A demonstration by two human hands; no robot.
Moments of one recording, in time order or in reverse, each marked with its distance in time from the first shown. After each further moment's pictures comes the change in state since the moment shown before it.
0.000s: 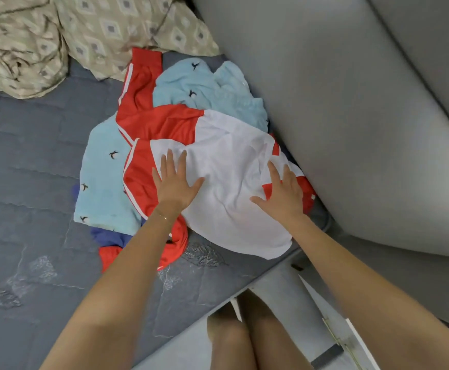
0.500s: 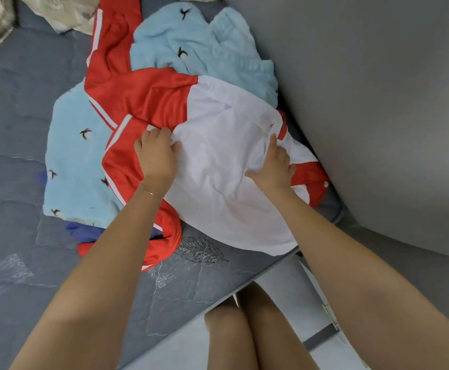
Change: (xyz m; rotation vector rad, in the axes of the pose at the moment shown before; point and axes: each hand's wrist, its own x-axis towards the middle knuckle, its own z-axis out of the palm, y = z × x) left_hand 0.068 -0.018 0.025 0.044 0.231 -0.004; right_hand 0.081 -0.017 0.055 0.133 -0.003 0.182
